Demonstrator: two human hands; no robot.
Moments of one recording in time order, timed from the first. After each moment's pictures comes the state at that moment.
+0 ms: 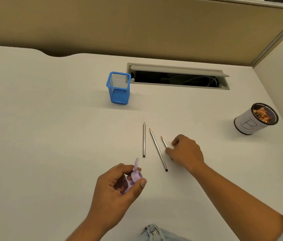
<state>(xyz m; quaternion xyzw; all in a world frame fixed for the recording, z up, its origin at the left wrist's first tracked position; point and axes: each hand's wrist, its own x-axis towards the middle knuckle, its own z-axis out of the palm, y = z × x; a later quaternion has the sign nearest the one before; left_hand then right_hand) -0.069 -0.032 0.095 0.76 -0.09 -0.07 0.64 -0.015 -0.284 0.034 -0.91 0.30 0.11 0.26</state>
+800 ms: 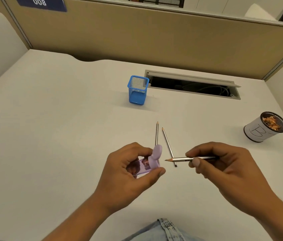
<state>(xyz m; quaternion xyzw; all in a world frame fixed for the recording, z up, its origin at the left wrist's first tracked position) -0.081 -0.012 0.162 0.77 -0.22 0.00 0.59 -0.128 -0.234 0.216 -0.83 0.04 0.00 0.55</state>
